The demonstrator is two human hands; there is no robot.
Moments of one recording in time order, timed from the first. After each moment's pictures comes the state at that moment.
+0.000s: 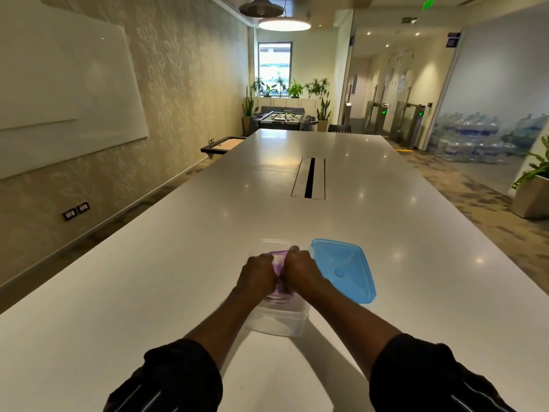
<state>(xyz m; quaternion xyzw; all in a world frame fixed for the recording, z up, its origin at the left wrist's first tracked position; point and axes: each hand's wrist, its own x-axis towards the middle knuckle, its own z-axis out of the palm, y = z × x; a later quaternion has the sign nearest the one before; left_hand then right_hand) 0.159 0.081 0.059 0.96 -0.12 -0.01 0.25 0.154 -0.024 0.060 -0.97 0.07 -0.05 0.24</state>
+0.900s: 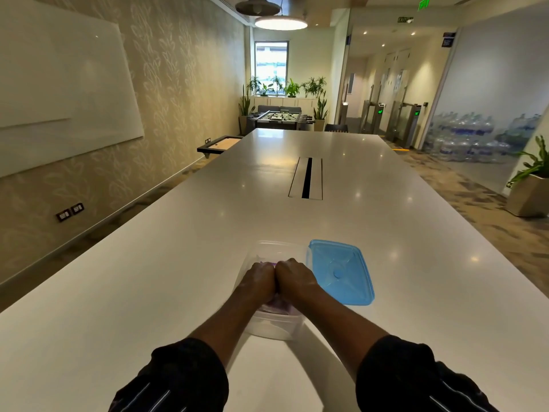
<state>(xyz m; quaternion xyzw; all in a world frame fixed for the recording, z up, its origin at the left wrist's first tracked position) 0.167 0.076 0.052 0.96 -0.14 -0.07 0.21 0.143 -0.018 0.064 -0.99 -0.02 0.01 0.10</state>
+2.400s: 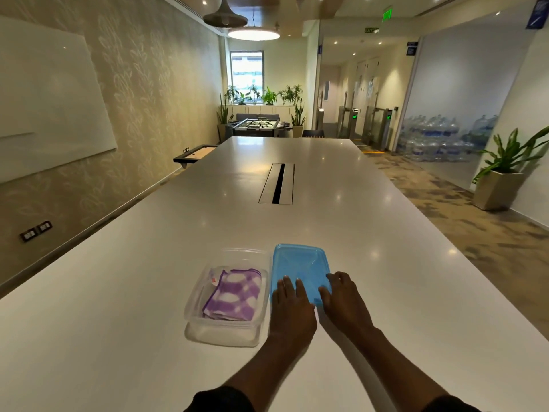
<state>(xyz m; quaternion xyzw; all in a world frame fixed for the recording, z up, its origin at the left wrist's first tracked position) 0.103 -0.064 -0.017 0.96 -0.19 0.03 0.19 0.083 -0.190 -0.003 -0.94 0.14 -0.16 0.26</state>
